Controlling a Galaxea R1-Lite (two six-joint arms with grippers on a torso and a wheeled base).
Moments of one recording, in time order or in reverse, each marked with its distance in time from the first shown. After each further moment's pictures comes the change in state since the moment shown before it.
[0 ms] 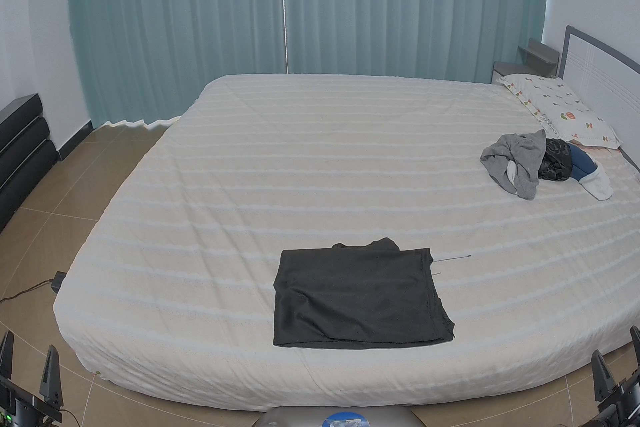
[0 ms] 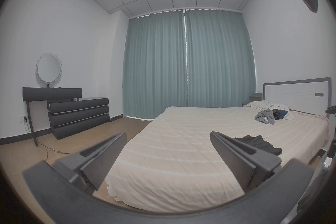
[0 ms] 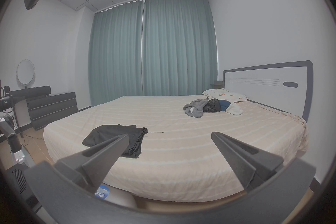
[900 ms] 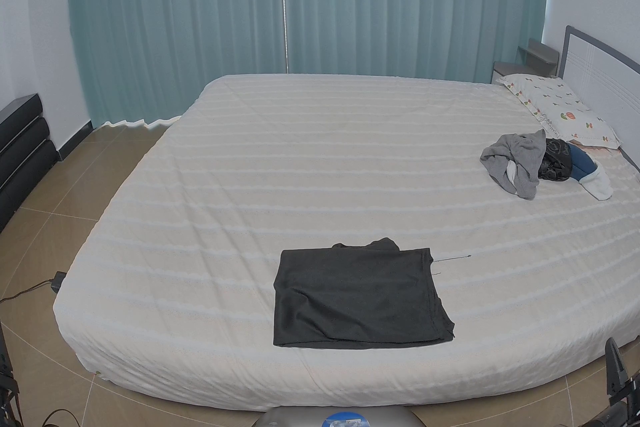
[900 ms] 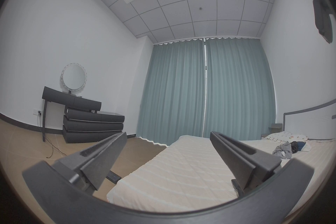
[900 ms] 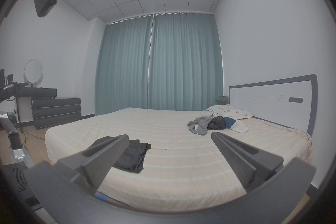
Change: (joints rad) left arm 0.000 0.000 -0.021 -0.249 0.192 -0.036; right arm 0.002 0.000 -0.012 -0.113 0.047 -0.043
